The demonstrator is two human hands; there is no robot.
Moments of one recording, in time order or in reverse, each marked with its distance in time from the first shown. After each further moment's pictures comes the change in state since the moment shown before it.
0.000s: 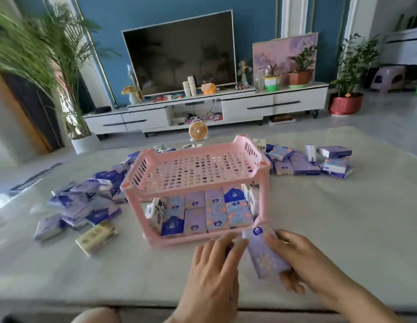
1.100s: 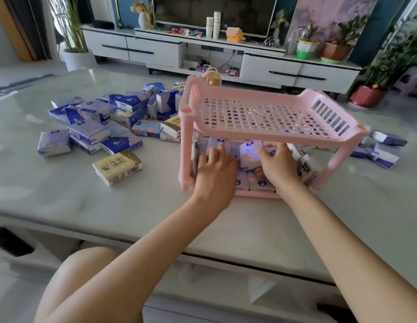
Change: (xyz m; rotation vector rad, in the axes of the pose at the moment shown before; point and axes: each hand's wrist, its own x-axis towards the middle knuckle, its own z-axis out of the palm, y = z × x) left_hand 0.033 -0.121 0.014 0.468 -0.334 -0.347; right_hand 0.155 -0.028 0.102 -0.336 0.516 -0.080
